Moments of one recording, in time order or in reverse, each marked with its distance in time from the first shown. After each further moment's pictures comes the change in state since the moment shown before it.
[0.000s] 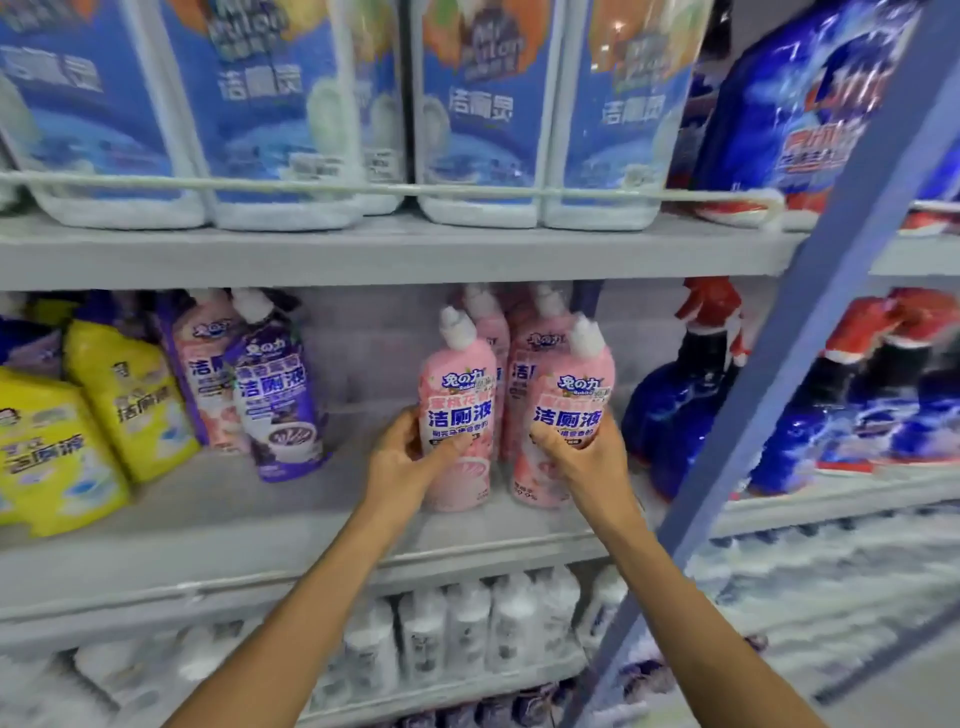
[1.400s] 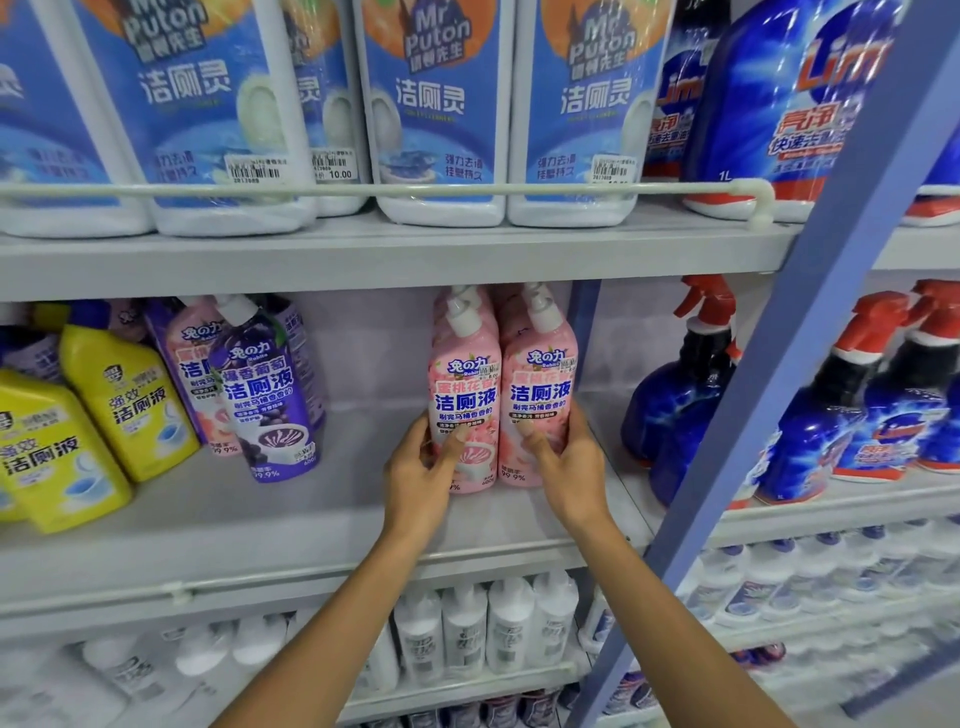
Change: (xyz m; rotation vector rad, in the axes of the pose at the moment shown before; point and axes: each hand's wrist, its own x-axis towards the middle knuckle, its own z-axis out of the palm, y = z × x) left_hand 0.009 -0.040 0.037 0.178 0.170 0.087; right_hand 0.021 0.031 0.013 -0.049 0.009 -0.051
